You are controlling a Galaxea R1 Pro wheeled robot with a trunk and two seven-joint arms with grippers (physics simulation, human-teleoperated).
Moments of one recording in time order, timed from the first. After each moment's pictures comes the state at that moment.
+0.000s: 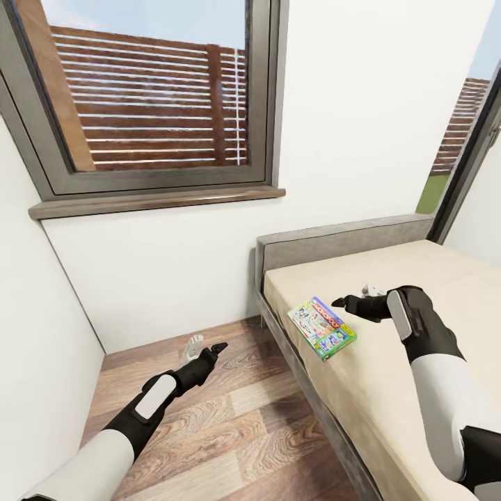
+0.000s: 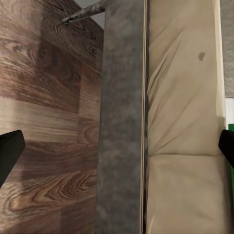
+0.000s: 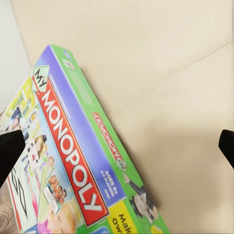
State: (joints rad) left arm -0.67 0.00 -0.26 -0.58 1.22 0.34 -0.17; right arm -0.95 -0.15 -0.20 -0.88 -0.20 1.04 0.18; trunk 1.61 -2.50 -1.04
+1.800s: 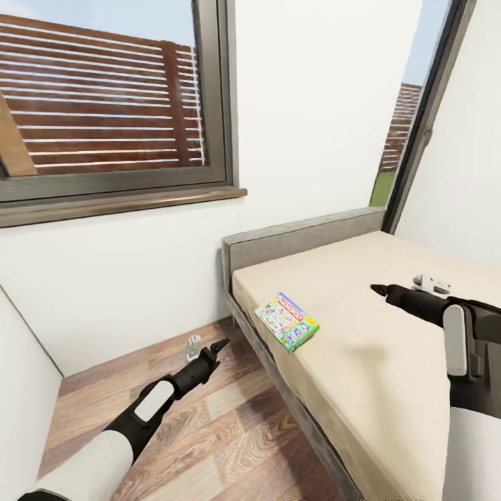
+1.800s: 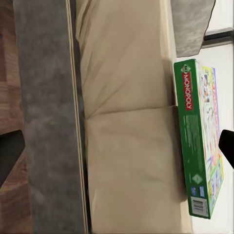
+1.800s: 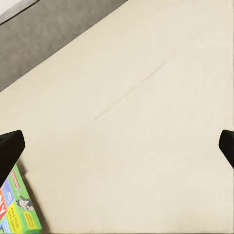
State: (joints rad) left arm -0.68 0.00 -0.25 -0.49 1.21 0.34 -0.43; right arm -0.70 -0.15 -0.39 -1.50 -0.20 1.04 0.17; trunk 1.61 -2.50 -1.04
